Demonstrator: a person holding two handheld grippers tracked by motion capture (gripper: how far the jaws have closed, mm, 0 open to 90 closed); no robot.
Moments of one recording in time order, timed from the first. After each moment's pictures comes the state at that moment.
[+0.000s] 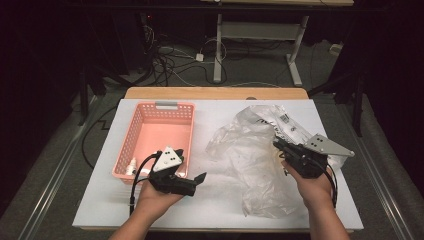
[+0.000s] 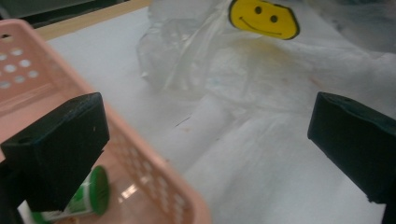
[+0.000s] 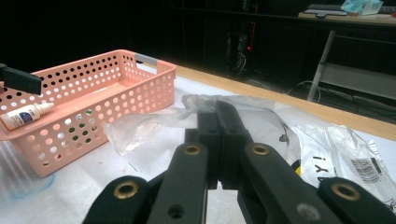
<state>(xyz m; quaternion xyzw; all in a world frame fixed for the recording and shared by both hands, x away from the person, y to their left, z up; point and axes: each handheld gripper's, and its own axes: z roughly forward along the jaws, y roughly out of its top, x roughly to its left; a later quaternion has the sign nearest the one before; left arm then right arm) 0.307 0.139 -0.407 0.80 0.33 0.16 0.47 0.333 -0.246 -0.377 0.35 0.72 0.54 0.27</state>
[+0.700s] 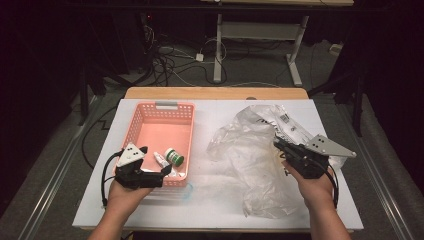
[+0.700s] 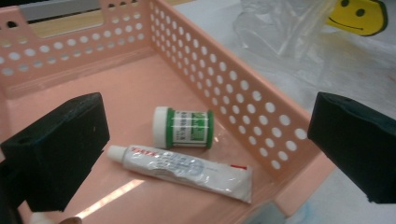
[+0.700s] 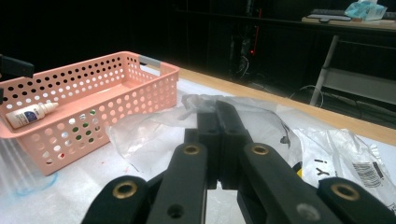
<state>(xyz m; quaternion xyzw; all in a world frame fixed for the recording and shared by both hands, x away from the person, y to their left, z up) 0.312 0.217 -0.413 0.77 0.41 0.19 0.45 0.332 -0.249 -0.377 0.34 0.72 0.55 0.27</state>
